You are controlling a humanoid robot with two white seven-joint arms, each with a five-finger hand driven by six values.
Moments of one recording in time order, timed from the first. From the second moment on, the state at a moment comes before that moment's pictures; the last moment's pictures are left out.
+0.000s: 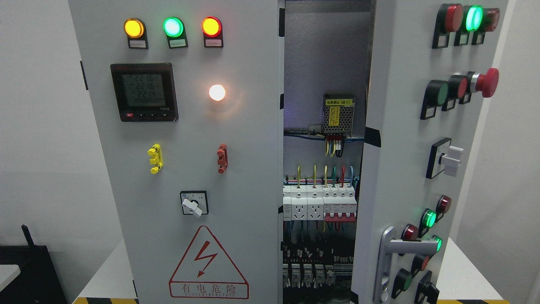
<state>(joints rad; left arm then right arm) 0.79 0.73 0.55 -1.70 1.22 -0.03 -0.65 0.08 0.12 0.11 -0.07 0.00 0.06 0.13</state>
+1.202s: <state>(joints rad) 0.76 1.30 0.74 -1.87 1.53 -0.03 -0.74 0.08 0.12 0.11 -0.07 0.00 0.06 0.13</state>
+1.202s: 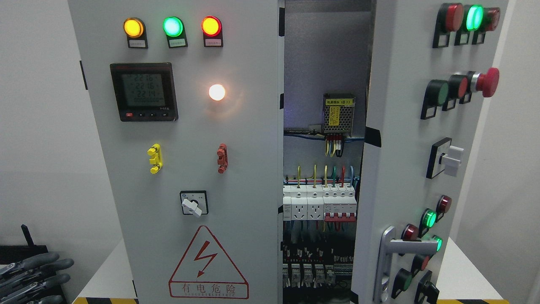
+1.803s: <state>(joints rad) 0.30 1.38 0.42 -1.89 1.53 -0.03 -0.73 0.08 0.12 0.11 -0.07 0.00 0.06 0.13</state>
